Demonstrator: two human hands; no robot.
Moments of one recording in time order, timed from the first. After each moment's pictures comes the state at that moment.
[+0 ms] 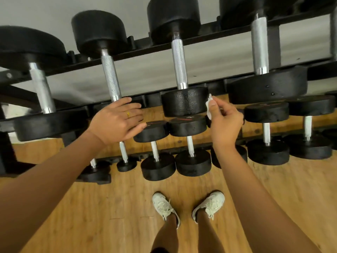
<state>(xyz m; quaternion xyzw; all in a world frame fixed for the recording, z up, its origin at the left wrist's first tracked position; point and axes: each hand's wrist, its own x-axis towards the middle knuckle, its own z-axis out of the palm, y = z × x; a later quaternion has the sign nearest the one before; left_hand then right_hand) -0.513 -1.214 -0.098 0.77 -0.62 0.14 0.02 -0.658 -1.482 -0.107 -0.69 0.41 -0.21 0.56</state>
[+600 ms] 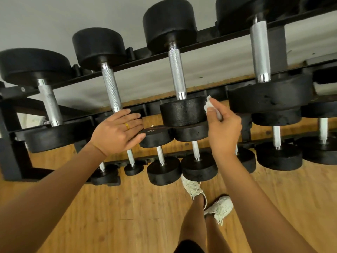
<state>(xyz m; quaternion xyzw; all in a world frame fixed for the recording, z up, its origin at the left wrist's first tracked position) -0.515 -1.214 -0.096 0.79 -0.60 0.12 0.00 -0.652 -1.486 -0.096 -0.67 0.39 -0.17 0.60</state>
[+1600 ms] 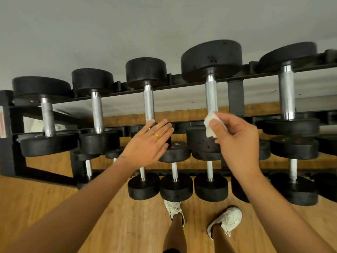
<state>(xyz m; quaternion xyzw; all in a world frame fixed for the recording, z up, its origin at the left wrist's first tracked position) -0.573 -1.406 -0.066 0.86 -0.50 0.03 -0.10 -0.670 -1.655 -0.009 -0.74 0.25 -0.11 0.61</state>
